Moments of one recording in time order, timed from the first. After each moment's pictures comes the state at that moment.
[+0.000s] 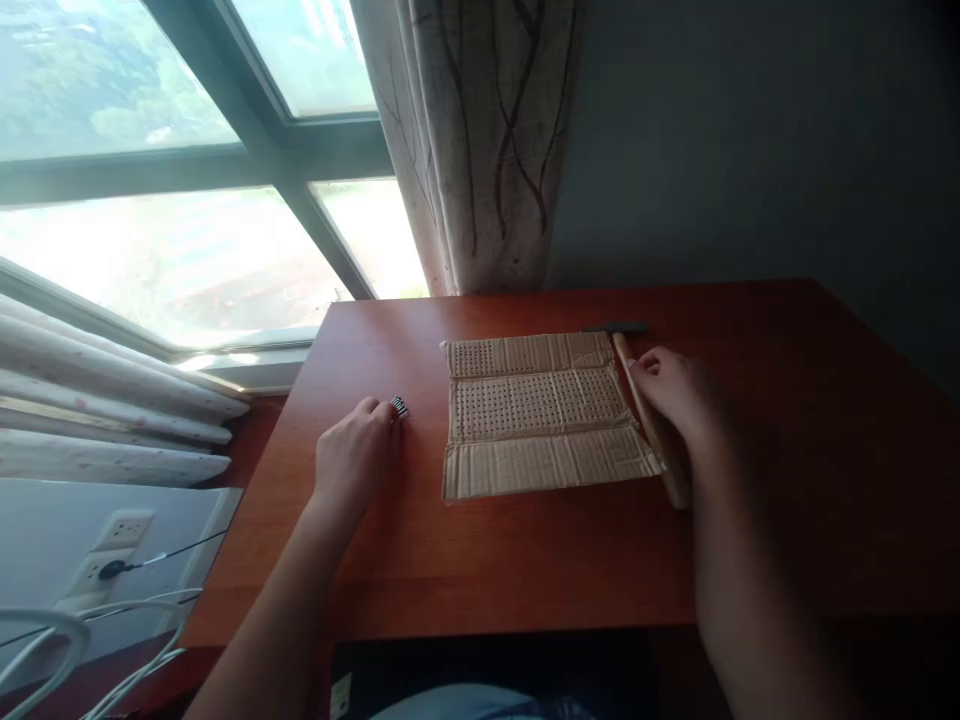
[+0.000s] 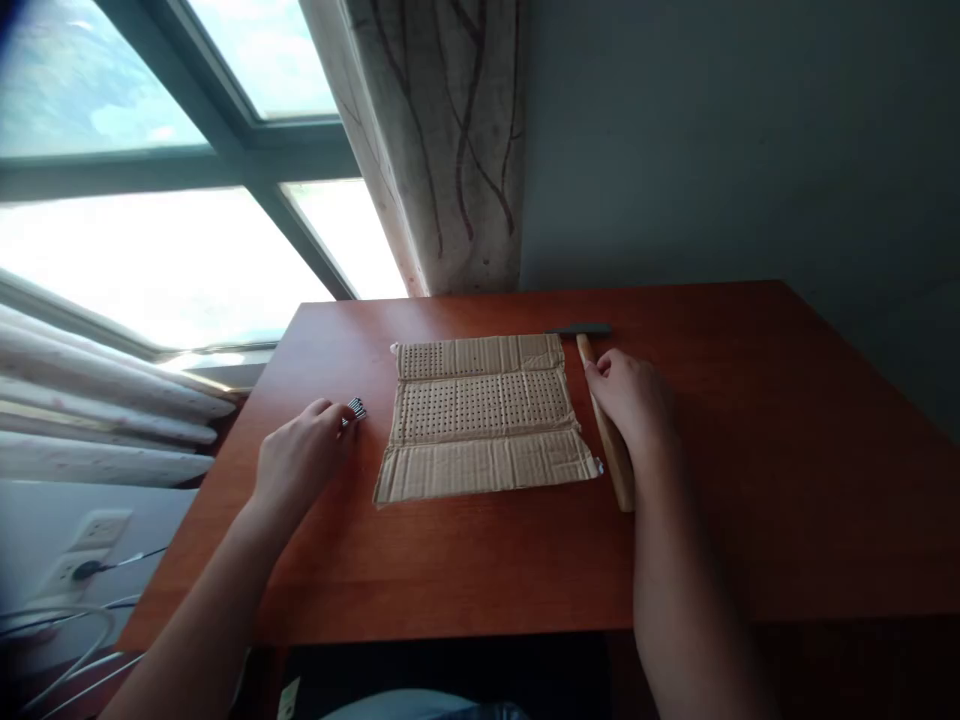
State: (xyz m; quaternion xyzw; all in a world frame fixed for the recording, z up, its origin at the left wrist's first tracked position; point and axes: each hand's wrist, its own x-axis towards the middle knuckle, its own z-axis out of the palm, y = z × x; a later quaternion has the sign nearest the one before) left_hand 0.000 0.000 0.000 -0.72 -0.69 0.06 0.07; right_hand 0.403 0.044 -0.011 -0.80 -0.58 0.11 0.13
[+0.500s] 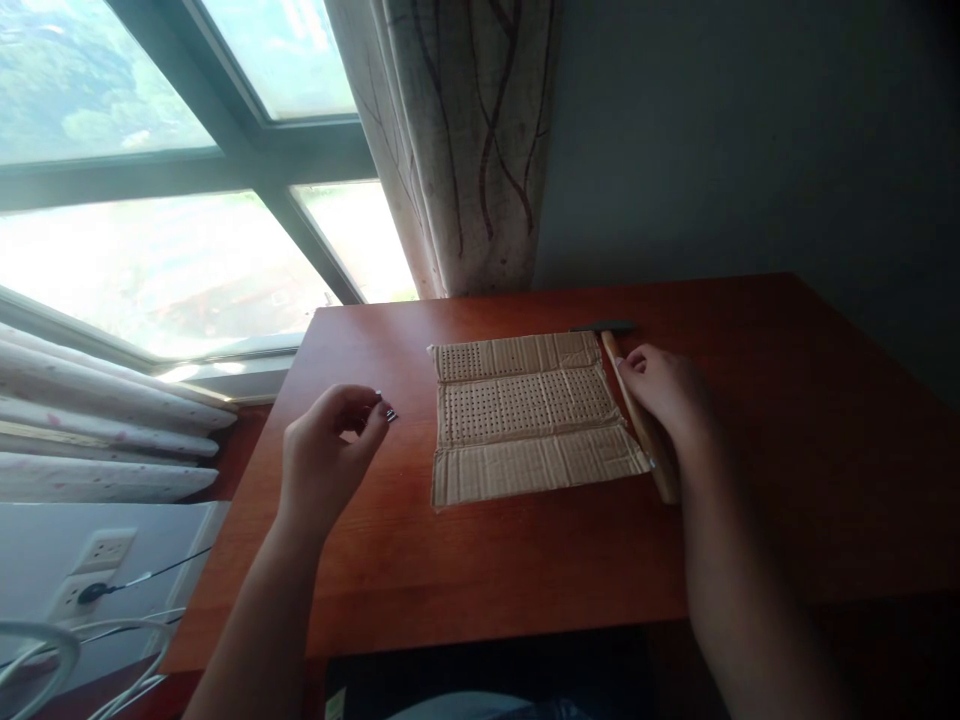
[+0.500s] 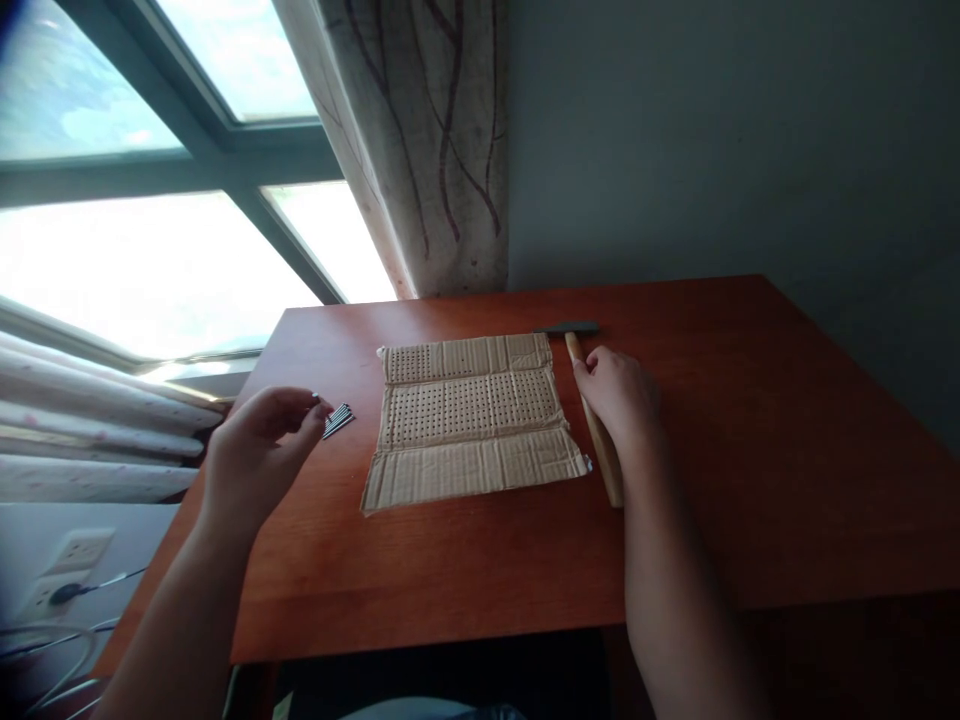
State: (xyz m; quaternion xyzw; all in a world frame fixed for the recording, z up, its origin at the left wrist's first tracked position) left_hand 0.010 -0.004 0.031 -0.63 -0.64 -0.41 -0.17; right_hand 0.402 0.046 -0.014 -0.80 -0.58 0.09 0.13
